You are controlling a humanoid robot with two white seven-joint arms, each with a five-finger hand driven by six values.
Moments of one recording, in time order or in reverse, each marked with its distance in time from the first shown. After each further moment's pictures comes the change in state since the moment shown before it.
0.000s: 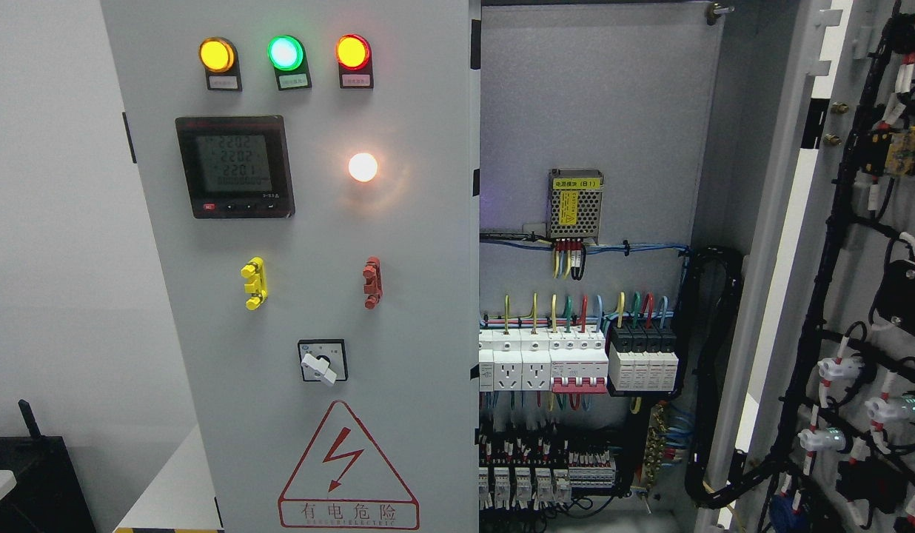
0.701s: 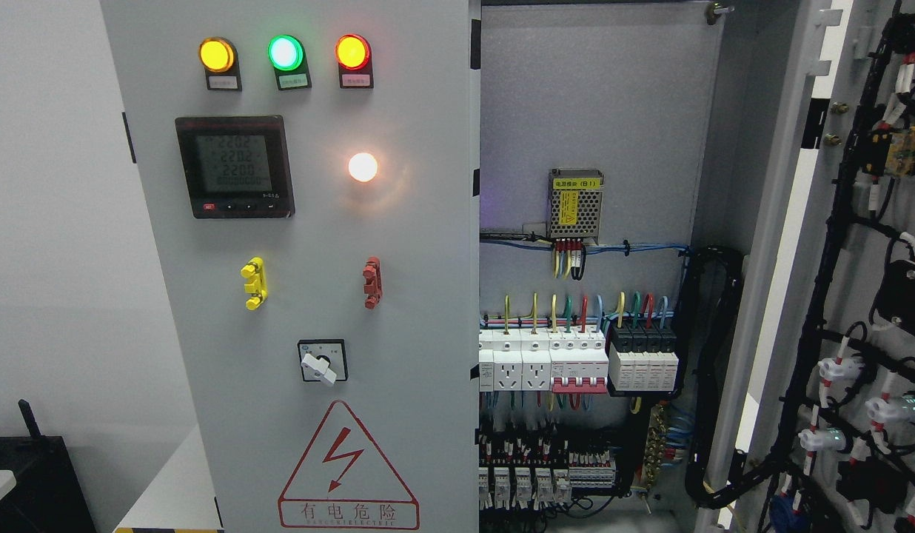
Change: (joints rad) left arm 0.000 0.000 0.000 0.000 0.000 0.000 -0.004; right arm -0.054 -0.067 0.140 -0.183 0.002 -0.058 -0.004
